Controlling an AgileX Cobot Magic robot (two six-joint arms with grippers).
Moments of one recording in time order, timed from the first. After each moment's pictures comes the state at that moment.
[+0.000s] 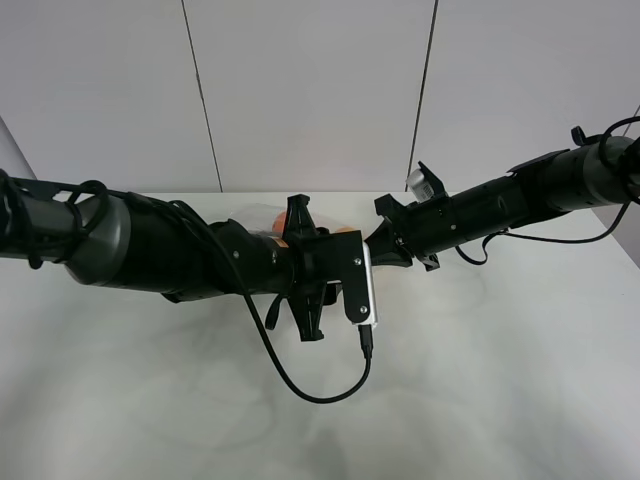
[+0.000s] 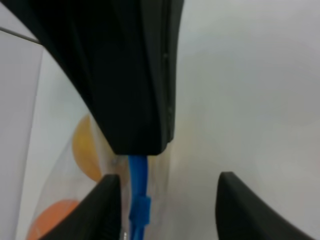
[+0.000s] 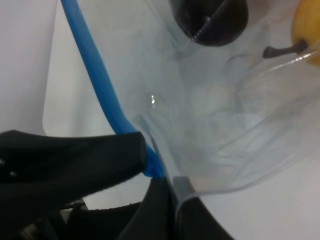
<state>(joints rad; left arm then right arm) -0.75 1.90 -1.01 -0.73 -0.20 1.65 0.12 2.01 -1.18 1.27 0.93 -0.89</state>
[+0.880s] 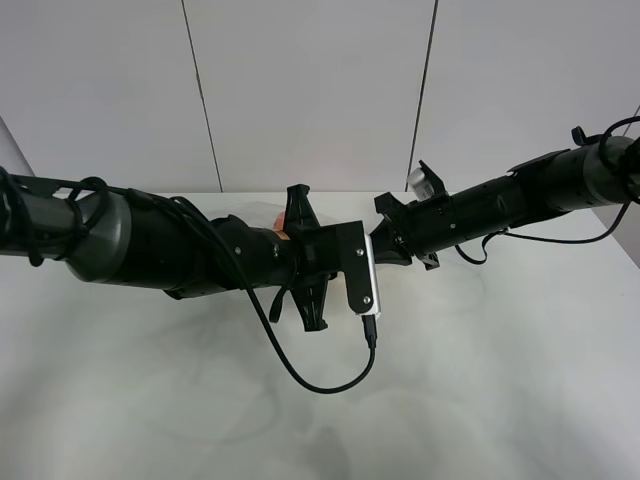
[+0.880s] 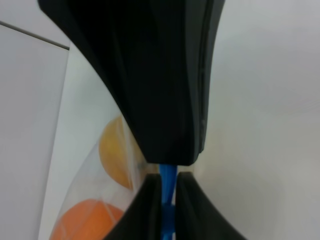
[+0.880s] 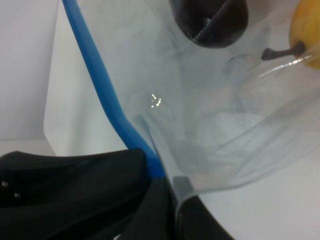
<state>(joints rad) -0.75 1.90 -1.02 -0.73 -0.24 1.65 0.12 2.01 -1.18 1.28 0.92 -0.89</state>
